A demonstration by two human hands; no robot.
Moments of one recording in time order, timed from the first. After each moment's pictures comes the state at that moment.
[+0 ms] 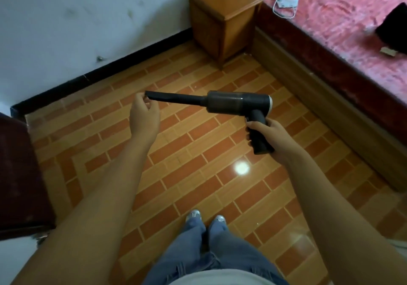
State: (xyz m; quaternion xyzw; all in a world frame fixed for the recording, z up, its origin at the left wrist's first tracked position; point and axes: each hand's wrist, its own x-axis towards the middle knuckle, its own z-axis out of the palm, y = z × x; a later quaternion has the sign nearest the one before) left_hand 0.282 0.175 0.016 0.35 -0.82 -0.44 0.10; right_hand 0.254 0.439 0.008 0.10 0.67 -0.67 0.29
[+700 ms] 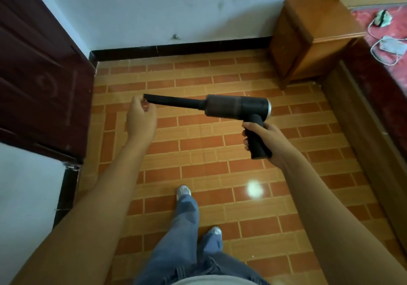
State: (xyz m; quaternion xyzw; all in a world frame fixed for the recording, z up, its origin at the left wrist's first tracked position) left_hand 0.358 0.081 -0.003 0.52 -0.71 -0.42 0.22; right_hand 0.217 0.312 -0.003 -0.03 0.65 -0.62 0.45
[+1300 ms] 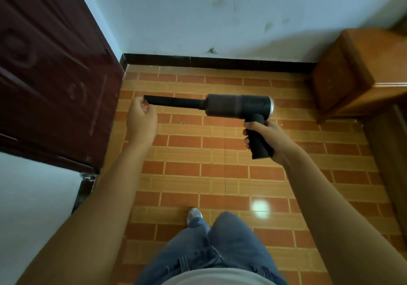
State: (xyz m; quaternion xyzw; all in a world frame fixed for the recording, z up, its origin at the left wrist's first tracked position) left_hand 0.321 -0.149 -0.009 0.58 -0.66 -0.41 0.26; right_hand 0.139 0.046 -0.003 -0.09 0.66 -0.55 0.50
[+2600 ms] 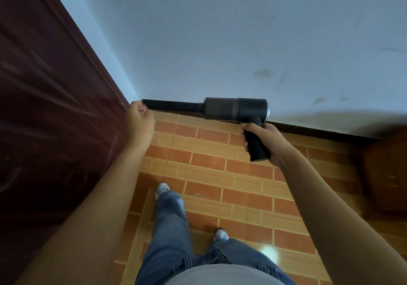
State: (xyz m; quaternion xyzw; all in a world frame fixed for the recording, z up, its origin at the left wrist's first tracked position) left_hand 0.086 -0.611 -0.011 0.62 -0.62 -0.39 0.28; right_hand -0.125 -0.444 -0.011 -0.14 0.67 -0.51 0.53
